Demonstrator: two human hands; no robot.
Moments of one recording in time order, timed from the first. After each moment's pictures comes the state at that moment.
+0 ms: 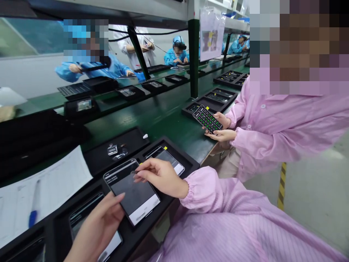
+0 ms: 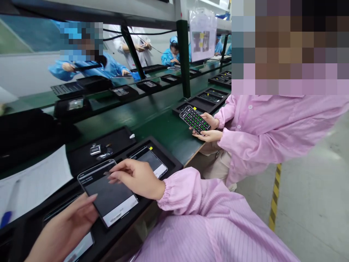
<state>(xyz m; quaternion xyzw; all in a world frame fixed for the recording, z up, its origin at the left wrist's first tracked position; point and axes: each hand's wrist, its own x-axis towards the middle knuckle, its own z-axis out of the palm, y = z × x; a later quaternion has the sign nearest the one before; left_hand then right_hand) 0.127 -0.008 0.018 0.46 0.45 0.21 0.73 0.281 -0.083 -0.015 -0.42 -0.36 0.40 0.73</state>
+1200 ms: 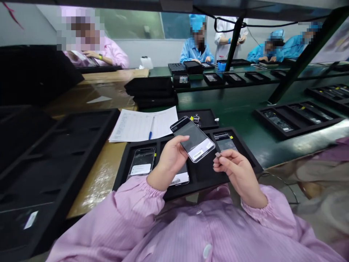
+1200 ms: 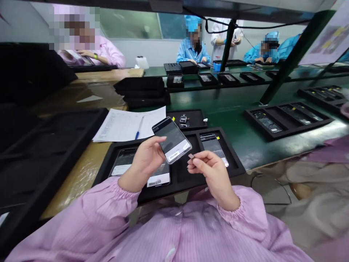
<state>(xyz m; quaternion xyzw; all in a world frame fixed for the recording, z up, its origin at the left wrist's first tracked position) 0.119 -0.015 0.059 0.25 0.36 0.41 0.80 0.254 -0.144 0.024 -0.45 -0.27 0.48 0.71</state>
